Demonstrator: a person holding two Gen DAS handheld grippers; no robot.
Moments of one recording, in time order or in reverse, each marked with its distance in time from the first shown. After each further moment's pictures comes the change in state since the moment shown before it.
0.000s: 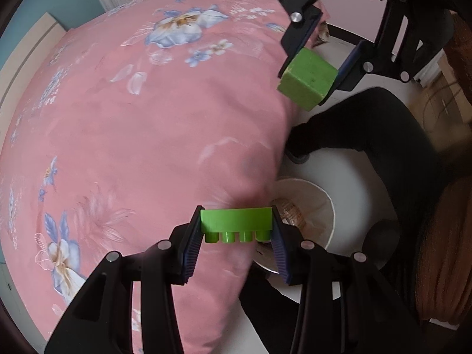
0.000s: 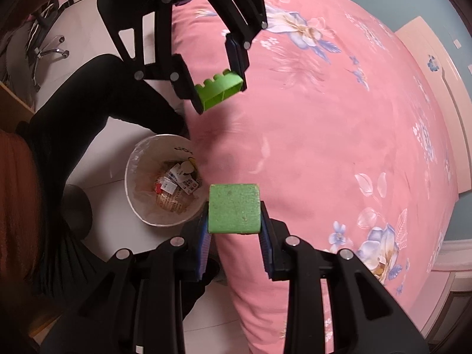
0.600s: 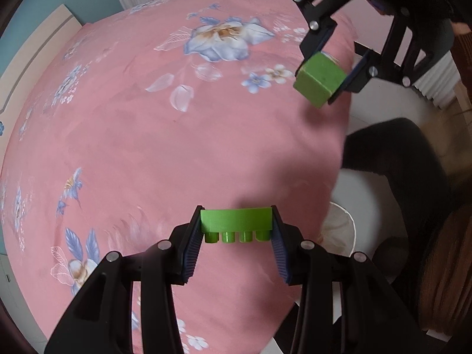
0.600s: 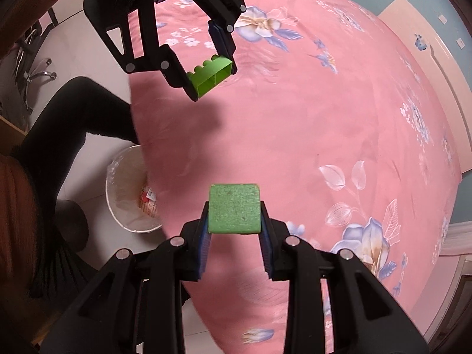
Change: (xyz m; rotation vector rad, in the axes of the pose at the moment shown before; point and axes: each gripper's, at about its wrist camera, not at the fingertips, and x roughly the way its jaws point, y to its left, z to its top) left arm -0.009 0.075 0.034 -0.061 -0.019 0.036; right arm -0.002 -0.092 -0.004 0.103 -0.015 0.005
